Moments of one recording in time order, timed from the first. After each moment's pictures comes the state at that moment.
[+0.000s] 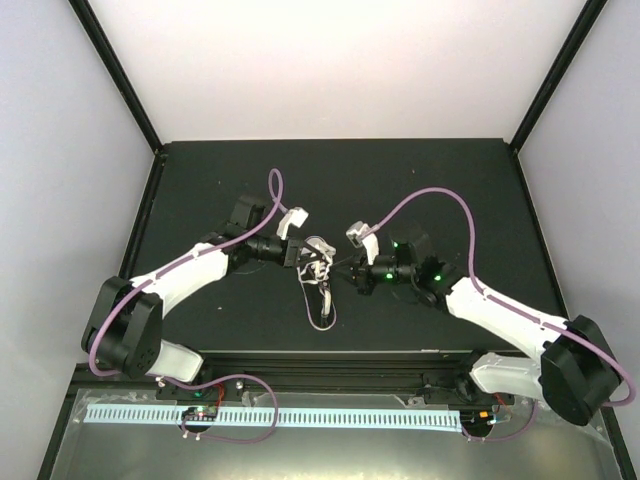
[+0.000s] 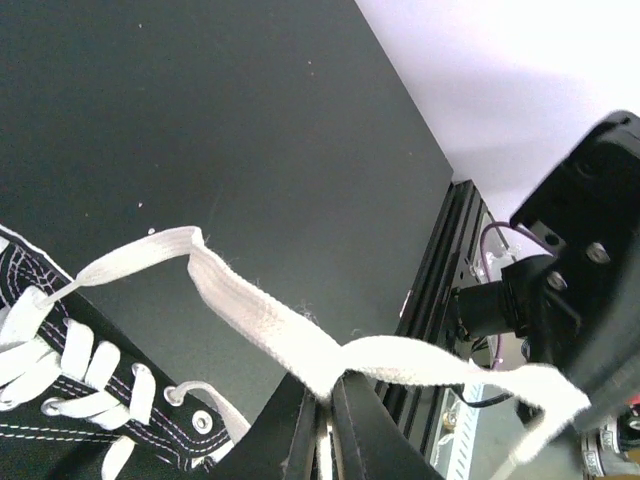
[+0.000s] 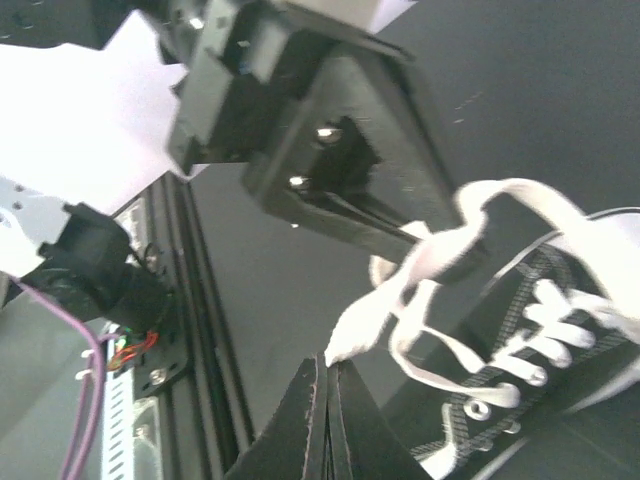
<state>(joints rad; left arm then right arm) -0.42 1.42 0.83 -0.15 0.90 -0.31 0.68 1.18 0.68 0.03 -0.61 0.24</state>
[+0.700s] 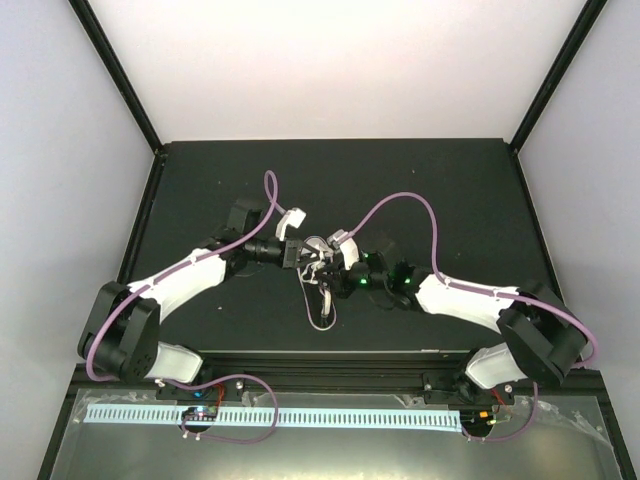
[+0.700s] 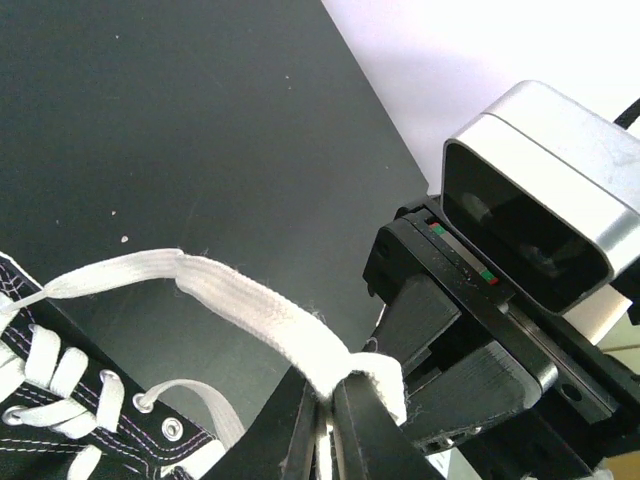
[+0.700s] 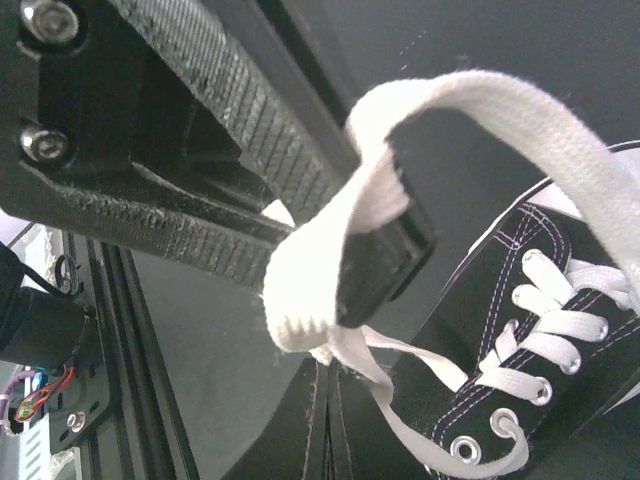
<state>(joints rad) -0.42 1.39 0.77 -0.04 0.93 -0.40 0.82 1.42 0.68 0.22 -0.41 0.35</state>
